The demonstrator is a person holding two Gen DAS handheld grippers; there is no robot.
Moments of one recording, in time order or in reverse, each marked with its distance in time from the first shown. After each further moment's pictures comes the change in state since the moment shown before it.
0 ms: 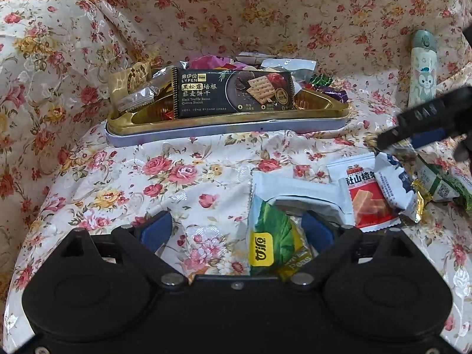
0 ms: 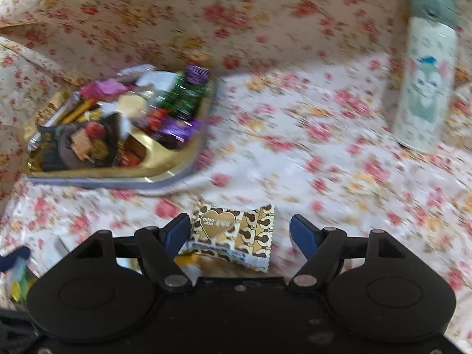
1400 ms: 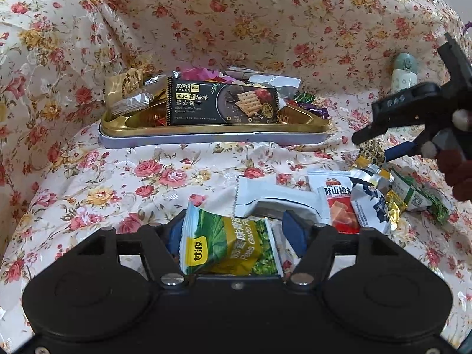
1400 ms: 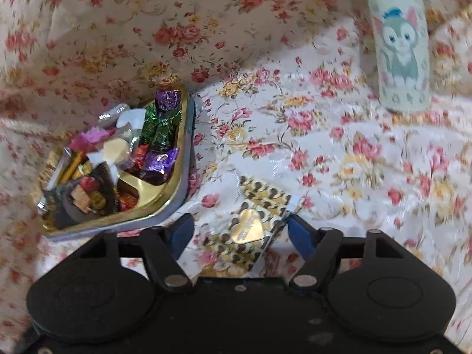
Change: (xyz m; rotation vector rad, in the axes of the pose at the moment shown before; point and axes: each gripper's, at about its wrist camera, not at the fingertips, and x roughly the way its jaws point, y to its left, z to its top) left arm -0.014 0.009 -0.006 -0.042 -0.062 -0.098; right arm 0.013 -0.016 0.016 0.212 -0.001 0.069
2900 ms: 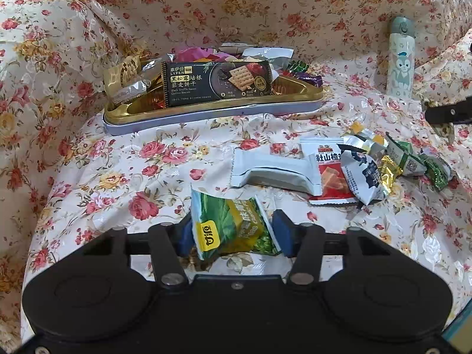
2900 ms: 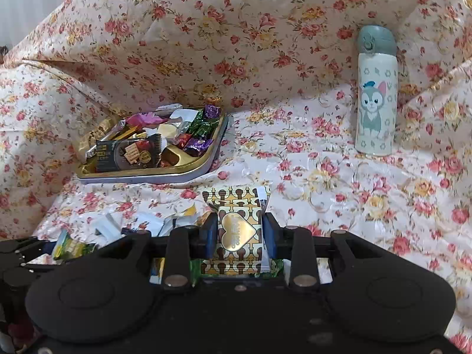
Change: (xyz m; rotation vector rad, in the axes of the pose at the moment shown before) left arm -0.015 -0.015 0.002 0.077 0.141 0.056; right arm -0.119 -0.025 -0.066 -0.209 -0.166 0.092
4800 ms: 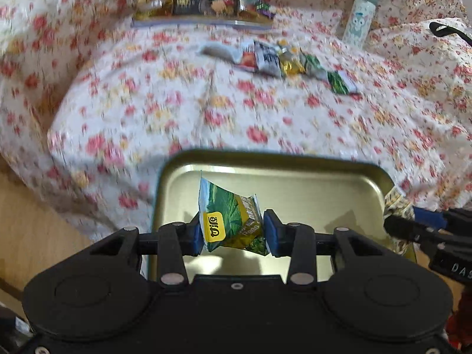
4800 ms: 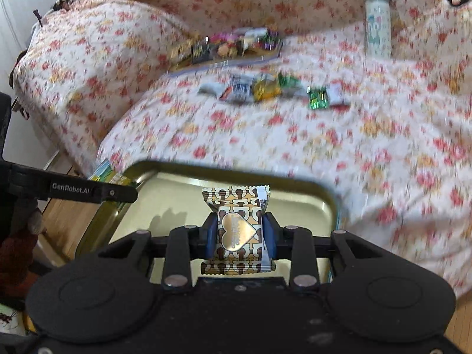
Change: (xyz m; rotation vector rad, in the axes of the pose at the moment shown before) left arm -0.164 -0.074 -0.083 -0.195 0.302 -0.049; right arm -0.194 0.053 -0.175 -0.040 0.207 0.130
